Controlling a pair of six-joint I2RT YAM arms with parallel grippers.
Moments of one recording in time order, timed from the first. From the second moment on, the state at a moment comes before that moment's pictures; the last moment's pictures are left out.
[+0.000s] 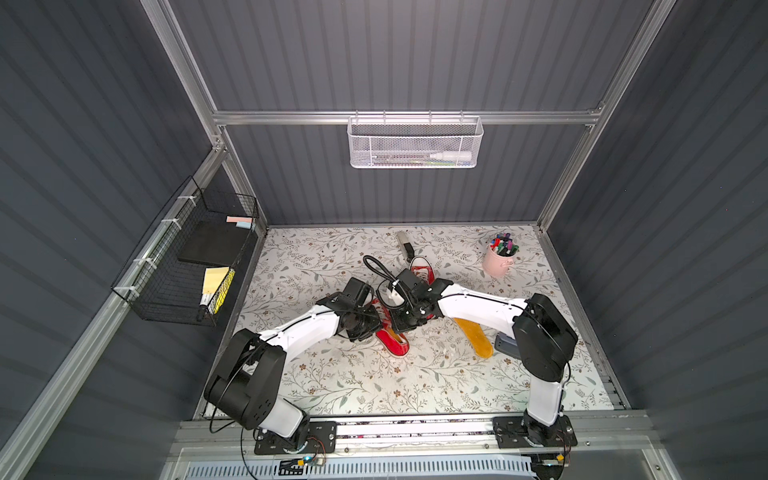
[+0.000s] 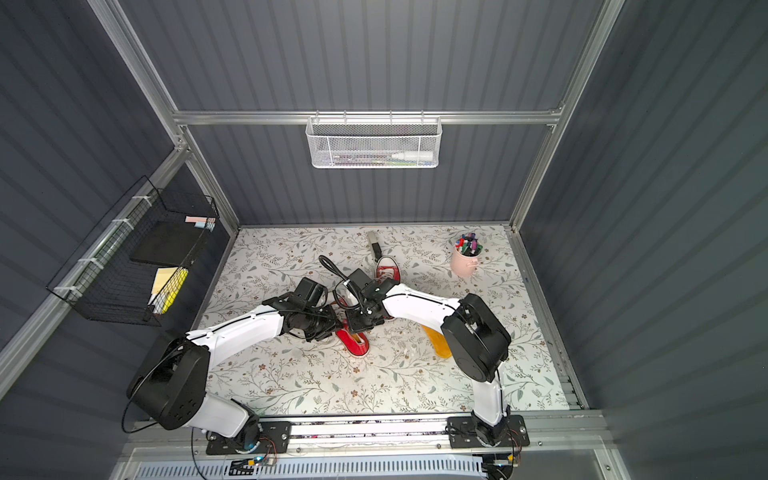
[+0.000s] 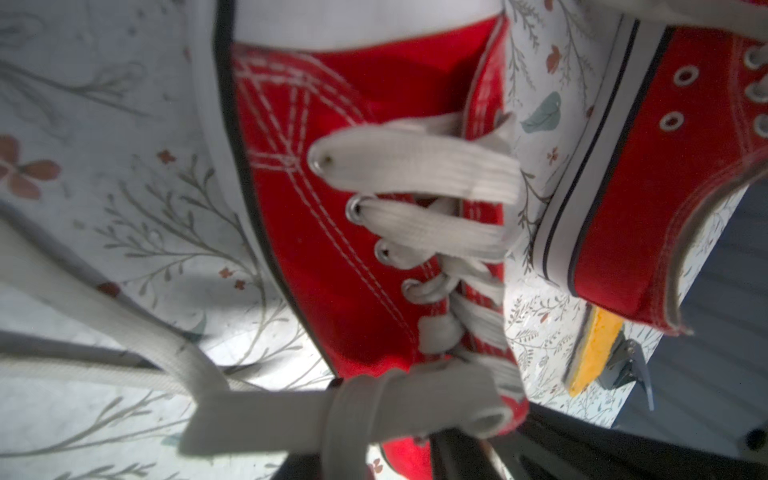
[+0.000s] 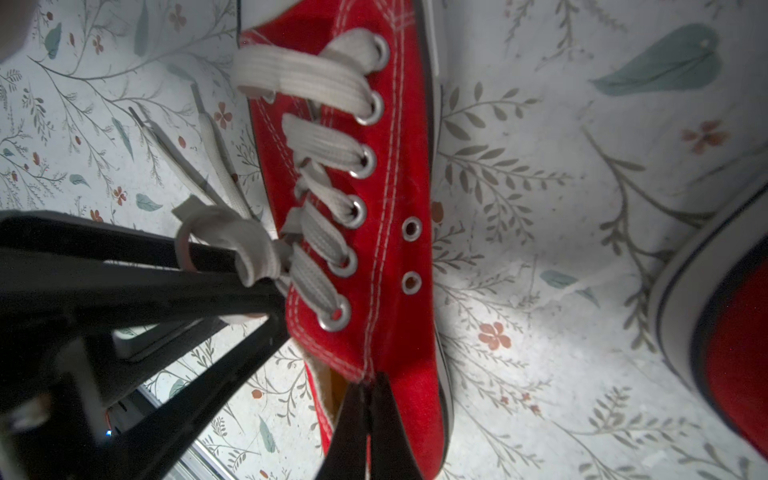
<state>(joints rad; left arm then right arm) -0.48 1.51 0.88 -0.48 0.25 -0.95 0.85 1.90 1.38 -0.63 -0.21 0.50</state>
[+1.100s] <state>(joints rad) -0.50 1.51 0.93 -0.54 0.24 -0.71 0.76 1.89 1.40 -0.69 -0.26 0.56</state>
